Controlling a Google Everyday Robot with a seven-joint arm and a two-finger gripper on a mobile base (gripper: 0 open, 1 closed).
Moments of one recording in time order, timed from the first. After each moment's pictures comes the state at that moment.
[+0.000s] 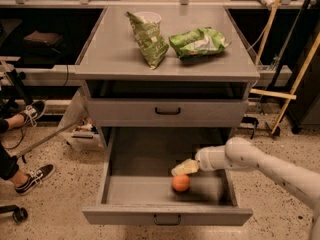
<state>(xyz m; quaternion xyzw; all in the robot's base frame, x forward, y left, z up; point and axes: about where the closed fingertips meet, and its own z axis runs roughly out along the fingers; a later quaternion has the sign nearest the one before) 0.625 -0.113 0.448 -0.32 0.86 0.28 0.30</state>
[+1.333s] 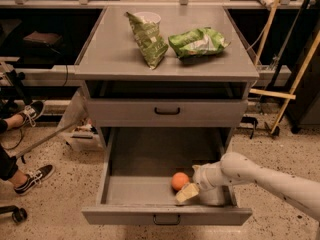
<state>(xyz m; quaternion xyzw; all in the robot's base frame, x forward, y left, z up) 0.552 -0.113 0.403 -0.43 0.83 0.25 0.25</state>
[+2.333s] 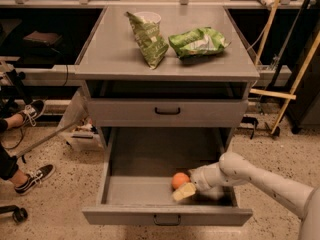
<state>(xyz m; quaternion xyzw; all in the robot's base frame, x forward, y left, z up) 0.548 -0.093 0.373 -0.39 0.83 0.33 0.22</state>
